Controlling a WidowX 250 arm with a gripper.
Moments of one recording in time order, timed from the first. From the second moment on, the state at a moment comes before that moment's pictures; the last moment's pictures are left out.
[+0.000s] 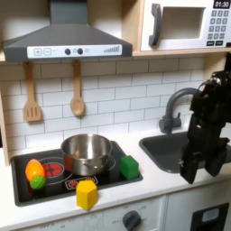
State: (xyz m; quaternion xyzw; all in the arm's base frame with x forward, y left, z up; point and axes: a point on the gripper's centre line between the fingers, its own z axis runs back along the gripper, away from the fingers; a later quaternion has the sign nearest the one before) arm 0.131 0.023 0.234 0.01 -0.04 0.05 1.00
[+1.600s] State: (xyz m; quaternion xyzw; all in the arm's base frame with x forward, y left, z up) arm 0.226 0.053 0.220 0.03 -0.04 0.11 0.99
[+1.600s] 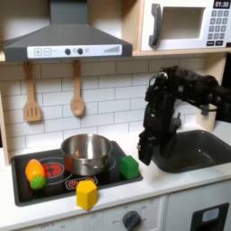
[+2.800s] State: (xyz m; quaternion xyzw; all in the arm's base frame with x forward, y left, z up) arm 0.277 0.067 0.202 0.04 -0.04 0.13 0.99
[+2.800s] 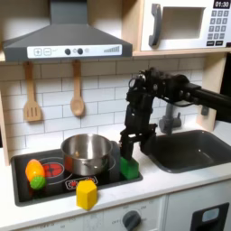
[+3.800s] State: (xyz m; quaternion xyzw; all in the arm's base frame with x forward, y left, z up) arm 0.294 0.063 0.177 0.04 -0.02 0.12 0.99
